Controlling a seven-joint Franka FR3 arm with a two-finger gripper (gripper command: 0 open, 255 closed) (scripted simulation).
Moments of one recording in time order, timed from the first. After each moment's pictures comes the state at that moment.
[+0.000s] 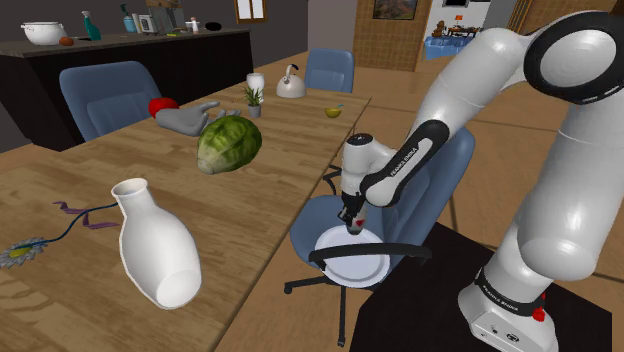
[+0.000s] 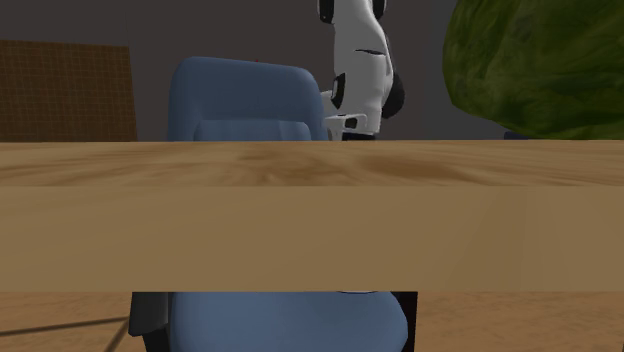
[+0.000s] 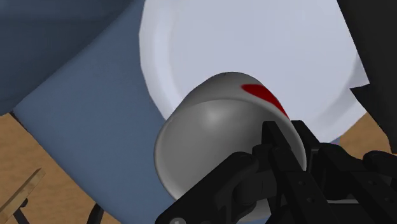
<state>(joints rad) 0.12 0.11 0.01 -2.59 -0.25 2.71 0.31</state>
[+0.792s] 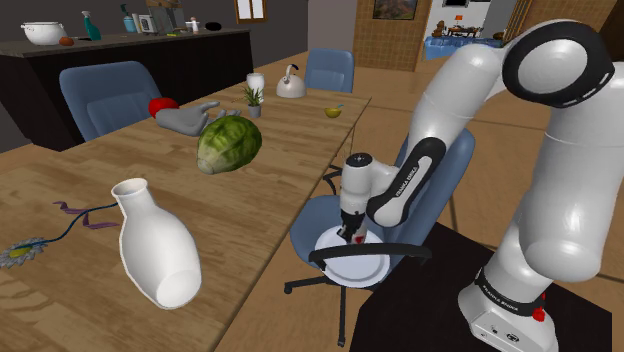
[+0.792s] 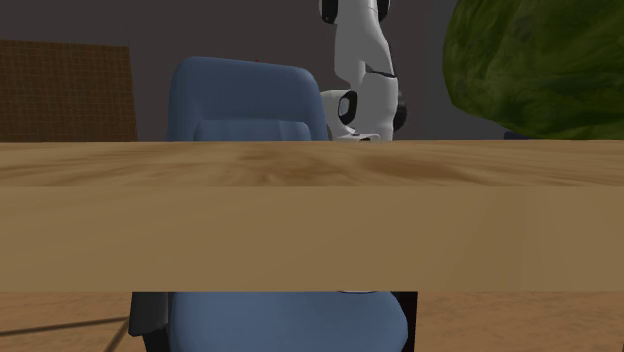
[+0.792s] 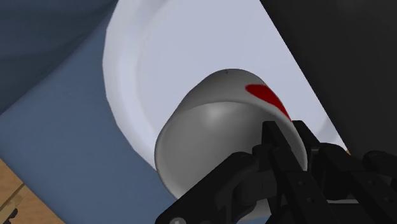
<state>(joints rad) 0.18 0.20 0.01 -2.63 -0.35 2.83 0.47</state>
